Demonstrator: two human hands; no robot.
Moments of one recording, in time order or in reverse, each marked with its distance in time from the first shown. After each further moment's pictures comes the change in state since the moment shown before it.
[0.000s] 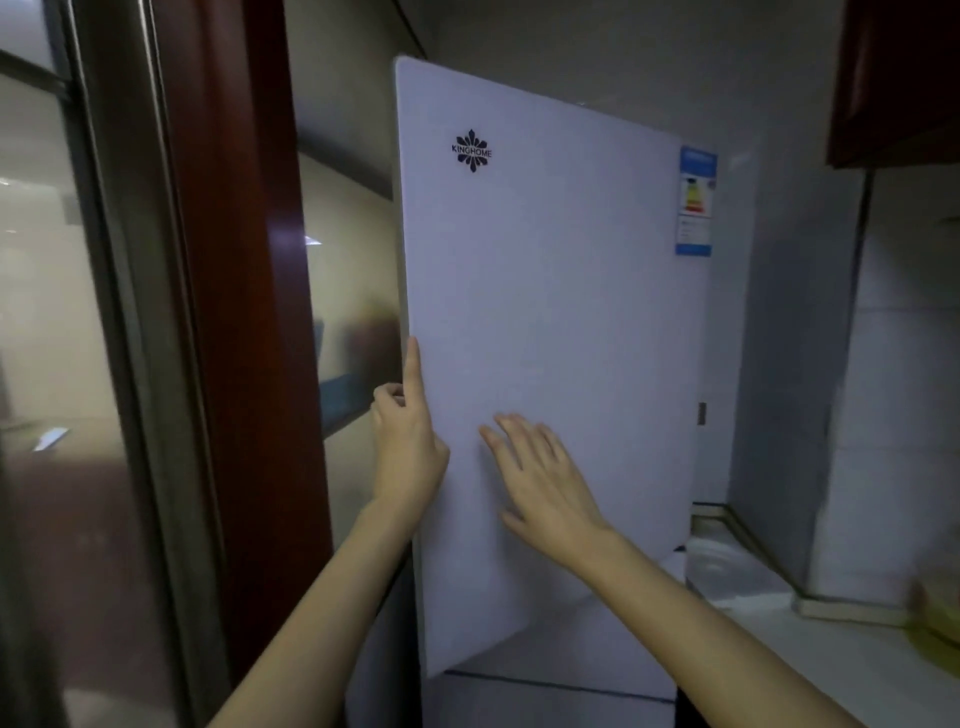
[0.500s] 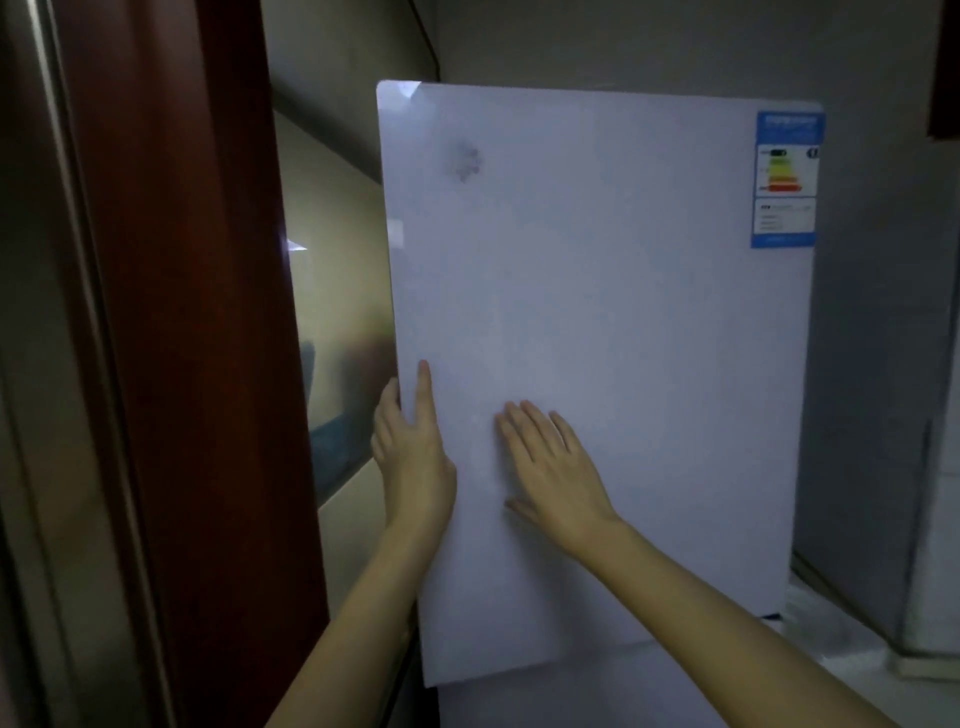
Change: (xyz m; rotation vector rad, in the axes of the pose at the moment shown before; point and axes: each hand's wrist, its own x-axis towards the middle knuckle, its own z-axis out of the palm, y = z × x) left_hand 0.096 -0.120 0.107 0.039 0.041 -0.025; right_hand 0.145 0.024 0.116 -0.157 0.015 0.068
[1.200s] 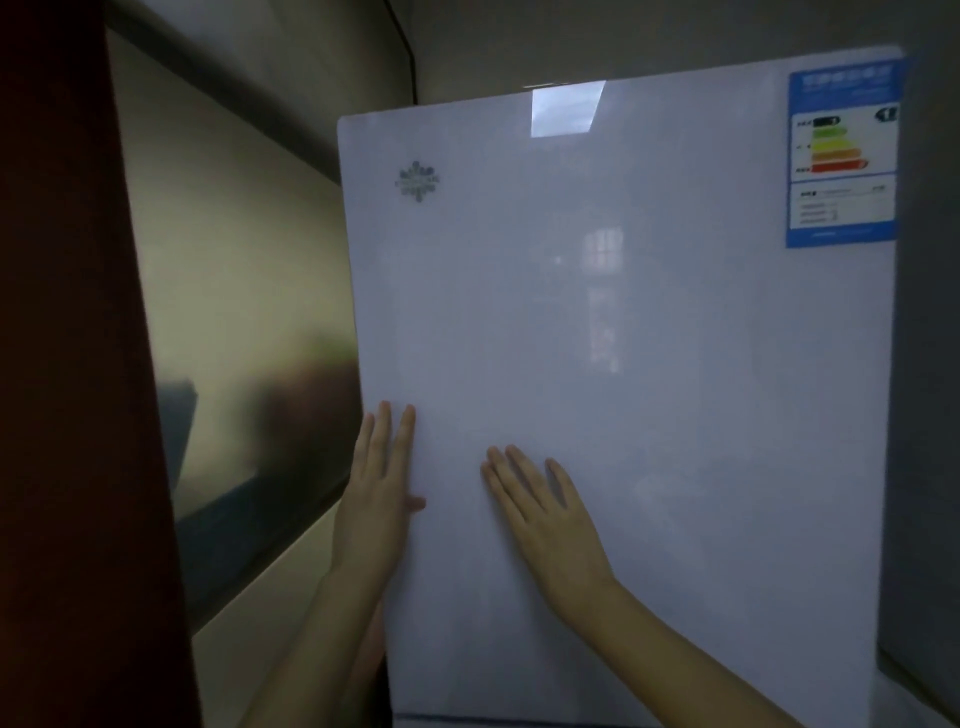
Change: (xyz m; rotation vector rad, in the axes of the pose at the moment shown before) left_hand 0.065 -0.081 0.121 0.137 -0.194 0.191; right_hand 0.052 0.053 0.146 -0.153 0.146 -0.034
